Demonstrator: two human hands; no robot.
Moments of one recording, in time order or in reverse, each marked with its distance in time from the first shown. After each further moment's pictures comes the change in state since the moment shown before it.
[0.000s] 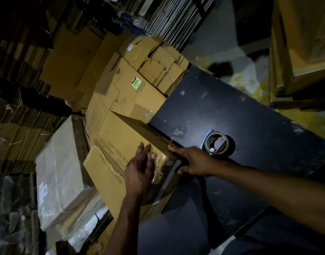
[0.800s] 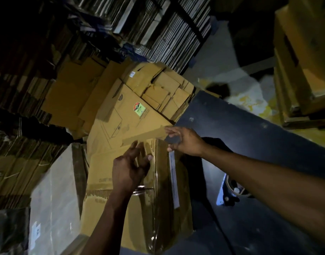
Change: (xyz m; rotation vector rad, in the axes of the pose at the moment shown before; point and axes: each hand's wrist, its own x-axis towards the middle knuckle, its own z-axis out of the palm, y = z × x) left_hand 0.164 -0.021 -0.037 0.160 0.021 0.229; right_hand 0.179 0.016 -0.082 0.165 0.361 0.063
